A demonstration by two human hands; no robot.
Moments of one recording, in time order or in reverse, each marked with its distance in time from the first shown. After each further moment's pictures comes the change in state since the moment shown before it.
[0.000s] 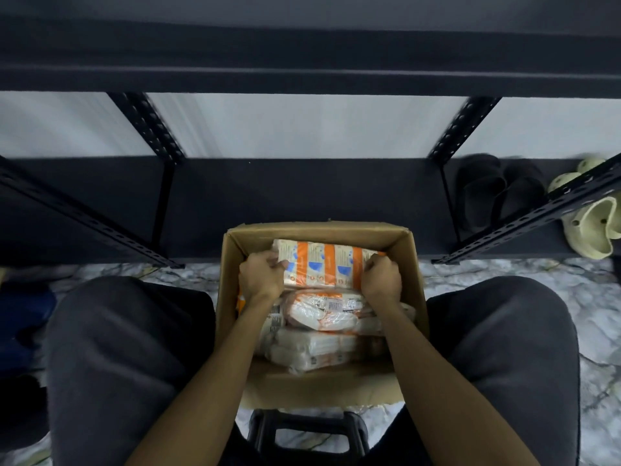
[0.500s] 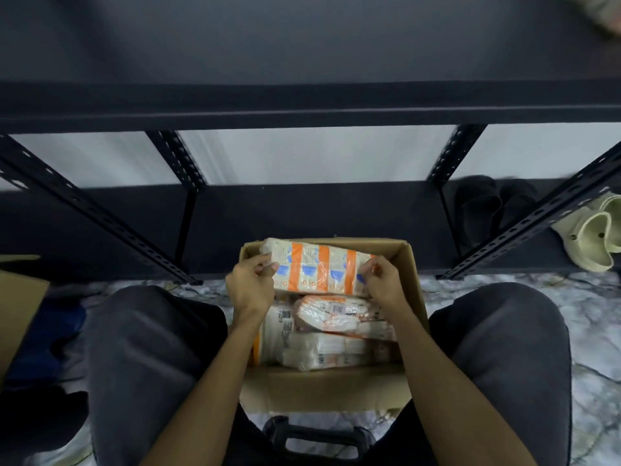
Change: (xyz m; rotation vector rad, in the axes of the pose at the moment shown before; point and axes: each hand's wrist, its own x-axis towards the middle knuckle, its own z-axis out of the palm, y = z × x) left_hand -0.037 0.009 -0.065 -0.167 0.193 0.160; right_hand -0.029 -0.007 -0.034 0.624 -0.187 -0.056
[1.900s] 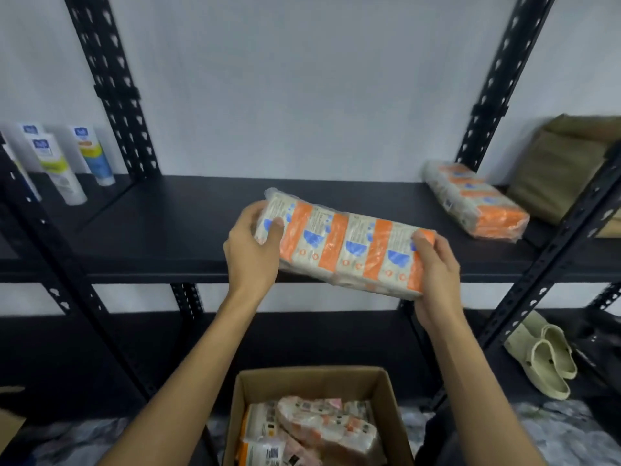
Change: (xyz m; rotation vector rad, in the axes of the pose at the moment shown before) left_hand 0.016 0.280 -0.158 -0.553 0.130 0.541; right_hand -0.130 -0.310 -0.128 0.642 0.168 -0.505
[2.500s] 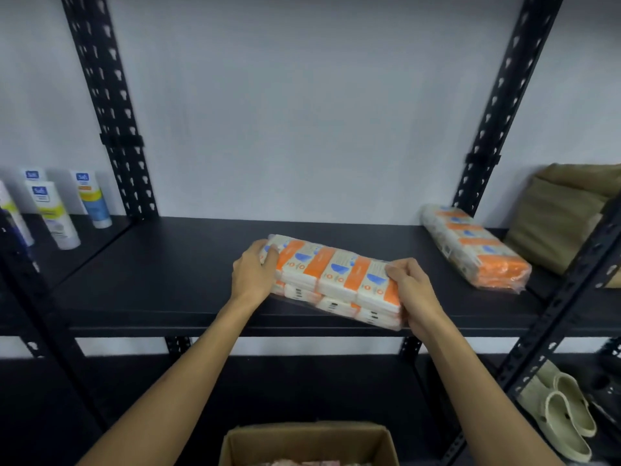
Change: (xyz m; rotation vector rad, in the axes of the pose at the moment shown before) left_hand 0.089 -0.044 0.039 0.309 -0.184 -0.085; right_hand 0.076 -0.009 0.026 -0.328 -0.136 0.149
